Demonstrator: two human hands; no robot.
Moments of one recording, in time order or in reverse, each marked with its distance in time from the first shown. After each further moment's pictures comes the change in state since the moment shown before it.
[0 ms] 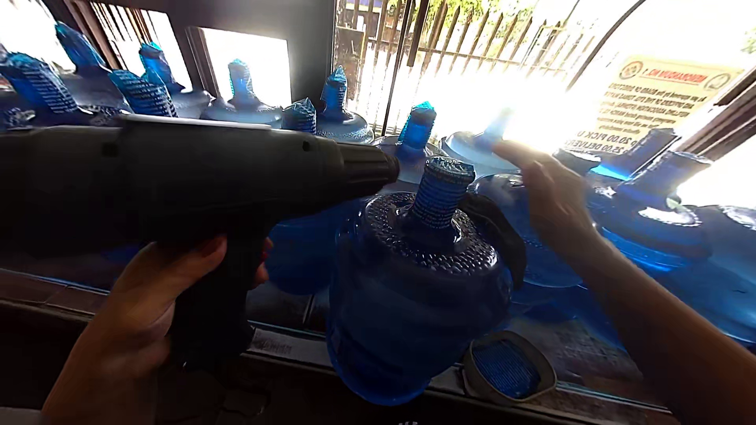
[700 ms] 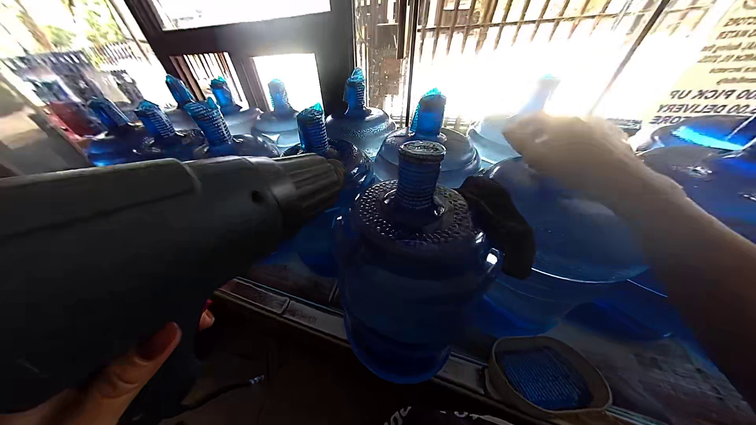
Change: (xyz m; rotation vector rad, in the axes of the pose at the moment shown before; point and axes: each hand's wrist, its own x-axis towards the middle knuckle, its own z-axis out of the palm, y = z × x) left_hand -0.116 0.061 0.071 0.758 0.170 0.225; right_hand 0.029 0.052 -0.037 -0.181 -0.246 0.170
